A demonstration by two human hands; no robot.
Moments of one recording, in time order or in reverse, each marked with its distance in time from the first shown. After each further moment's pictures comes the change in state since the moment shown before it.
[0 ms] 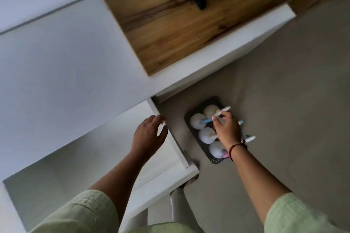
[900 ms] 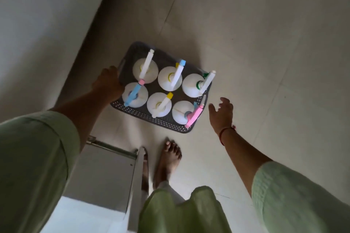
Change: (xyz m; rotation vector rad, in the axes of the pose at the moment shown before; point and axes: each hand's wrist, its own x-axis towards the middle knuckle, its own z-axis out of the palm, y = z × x) left_hand 0.224 0.002 0.304 0.482 -0.491 0.042; right_hand 0.074 0.334 0.104 0.307 0.296 0.614
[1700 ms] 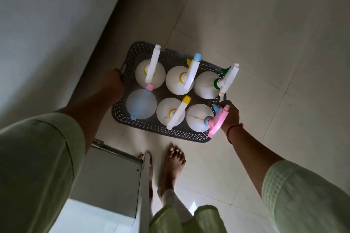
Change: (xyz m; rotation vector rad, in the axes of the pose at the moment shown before) left_hand -0.001 0.000 -0.030 -0.085 0.129 0.072; right_hand 0.014 -0.031 -0.016 -0.119 -0.088 -0.012
